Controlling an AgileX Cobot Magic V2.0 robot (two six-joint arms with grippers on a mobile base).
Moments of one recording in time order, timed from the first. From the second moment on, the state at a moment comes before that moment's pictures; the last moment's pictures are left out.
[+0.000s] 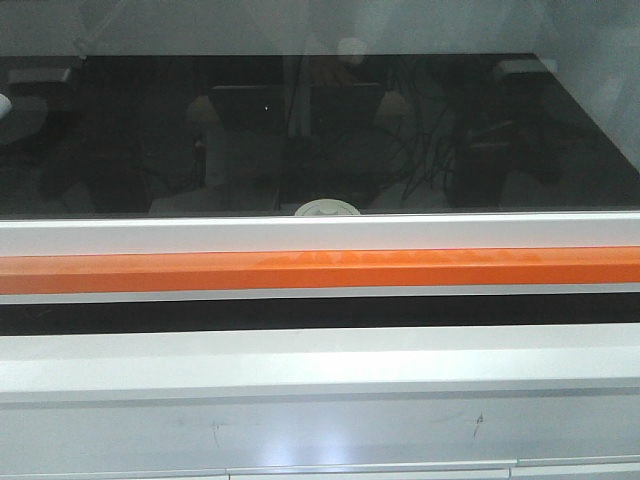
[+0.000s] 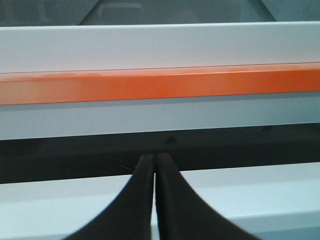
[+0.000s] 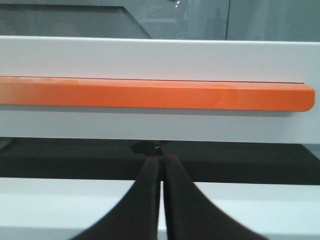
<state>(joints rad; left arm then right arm) -0.05 -0.01 0.03 0.03 0.12 -0.09 0.01 -0.02 0.03 -0.05 0.04 0.02</state>
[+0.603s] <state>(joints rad) -0.05 -0.01 0.03 0.03 0.12 -0.09 0.01 -0.02 0.03 -0.05 0.04 0.02</state>
